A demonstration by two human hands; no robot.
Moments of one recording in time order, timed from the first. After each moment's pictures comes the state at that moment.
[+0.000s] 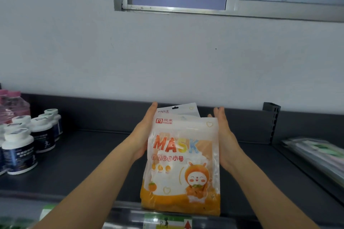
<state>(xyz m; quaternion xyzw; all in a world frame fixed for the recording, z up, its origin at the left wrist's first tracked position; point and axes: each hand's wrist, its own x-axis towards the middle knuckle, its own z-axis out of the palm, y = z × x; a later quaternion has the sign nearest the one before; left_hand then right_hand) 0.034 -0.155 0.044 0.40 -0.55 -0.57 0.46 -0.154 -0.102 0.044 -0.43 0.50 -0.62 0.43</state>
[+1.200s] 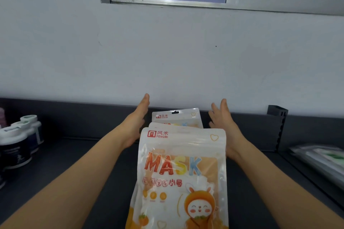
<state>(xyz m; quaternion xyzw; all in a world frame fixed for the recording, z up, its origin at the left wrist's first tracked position) 0.038 -0.228 0.060 0.35 -0.62 -0.55 0.44 -0.198 -0.185 0.051 -0.50 0.46 -0.61 0.42</state>
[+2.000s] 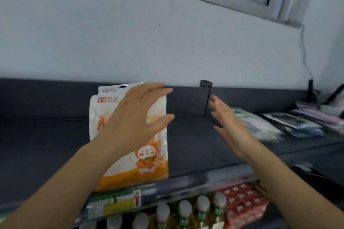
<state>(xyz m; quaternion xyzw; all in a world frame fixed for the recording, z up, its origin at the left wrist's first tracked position) -0.013 -0.084 0.049 0.22 -0.87 -0.06 0.43 -0.236 0.004 0.035 -0.48 0.59 -0.60 0.25</state>
